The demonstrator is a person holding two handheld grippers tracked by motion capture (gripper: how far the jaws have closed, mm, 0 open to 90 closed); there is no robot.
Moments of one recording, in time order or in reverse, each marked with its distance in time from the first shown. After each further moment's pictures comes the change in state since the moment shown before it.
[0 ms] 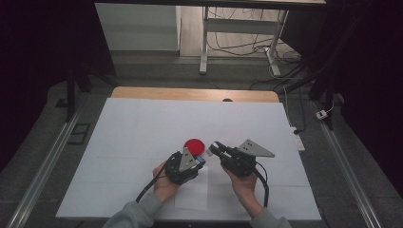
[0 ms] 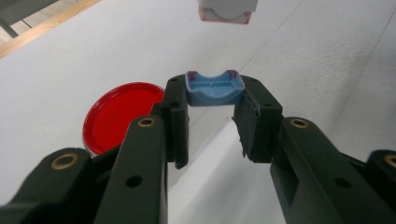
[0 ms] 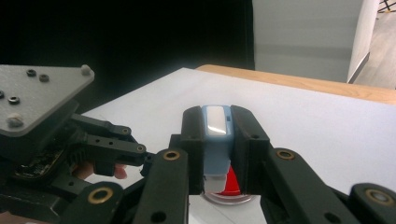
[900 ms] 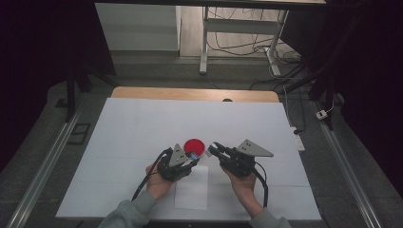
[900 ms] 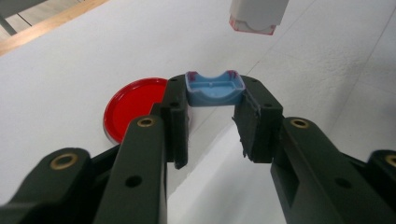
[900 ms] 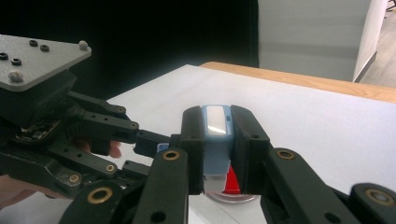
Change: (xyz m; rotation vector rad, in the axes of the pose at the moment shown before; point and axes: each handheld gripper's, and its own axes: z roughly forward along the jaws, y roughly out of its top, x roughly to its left) left arm 0.020 -0.004 -0.017 -0.016 -0.028 -0.052; right arm -0.001 -0.001 0.002 0.007 0.015 -0.008
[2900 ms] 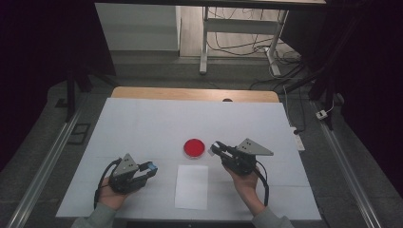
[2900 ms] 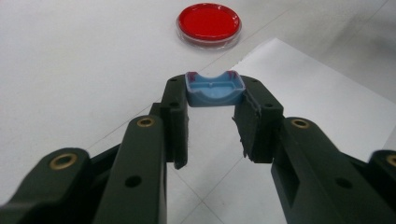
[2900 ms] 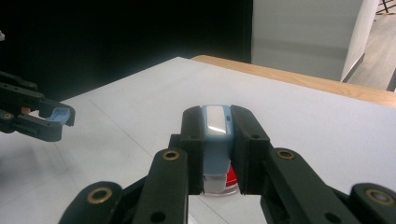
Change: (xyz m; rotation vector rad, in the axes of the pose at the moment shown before) left arm 0.043 -0.070 -0.098 0.035 0.020 -0.152; right arm -0.007 0.000 0.000 0.032 -0.028 -0.048
